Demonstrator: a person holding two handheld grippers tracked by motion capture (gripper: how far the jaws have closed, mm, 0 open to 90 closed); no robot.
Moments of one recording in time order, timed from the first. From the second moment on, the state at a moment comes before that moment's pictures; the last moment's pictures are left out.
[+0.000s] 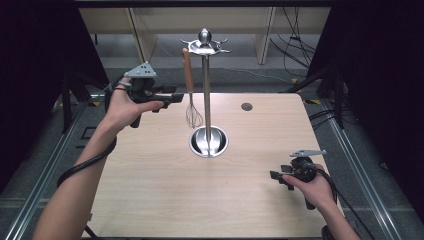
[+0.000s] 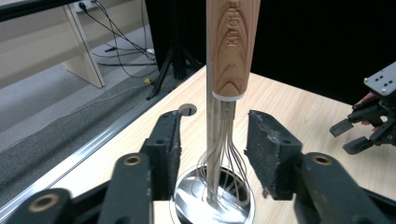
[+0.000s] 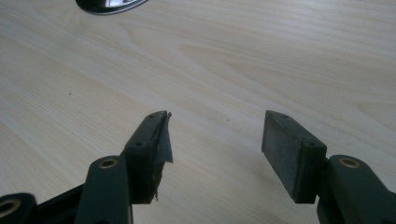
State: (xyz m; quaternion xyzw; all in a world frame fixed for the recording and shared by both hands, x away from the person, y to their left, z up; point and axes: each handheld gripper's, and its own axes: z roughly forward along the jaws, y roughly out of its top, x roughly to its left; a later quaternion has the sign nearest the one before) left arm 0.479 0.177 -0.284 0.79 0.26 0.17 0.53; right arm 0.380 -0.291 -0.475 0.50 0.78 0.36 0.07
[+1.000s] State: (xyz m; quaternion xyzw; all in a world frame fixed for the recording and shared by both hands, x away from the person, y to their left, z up) left arm 0.415 0.206 -0.315 0.76 0.30 0.19 0.55; right arm 0.379 -0.290 -0.474 0.51 0.78 0.34 0.08
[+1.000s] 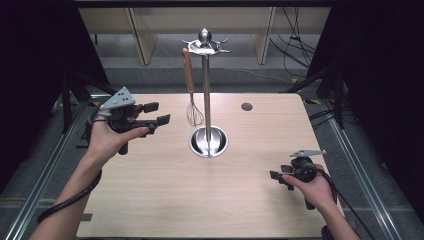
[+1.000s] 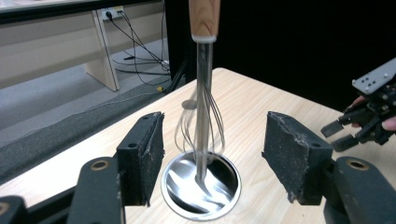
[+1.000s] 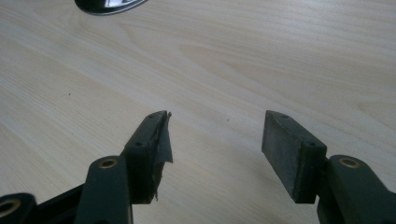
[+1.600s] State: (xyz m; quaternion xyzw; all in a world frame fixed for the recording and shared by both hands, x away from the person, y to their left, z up) left arm 0.391 0.217 -0.342 0.75 0.31 0.21 0.54; right arm 0.379 -0.289 -0.475 0.51 0.78 0.34 0.08
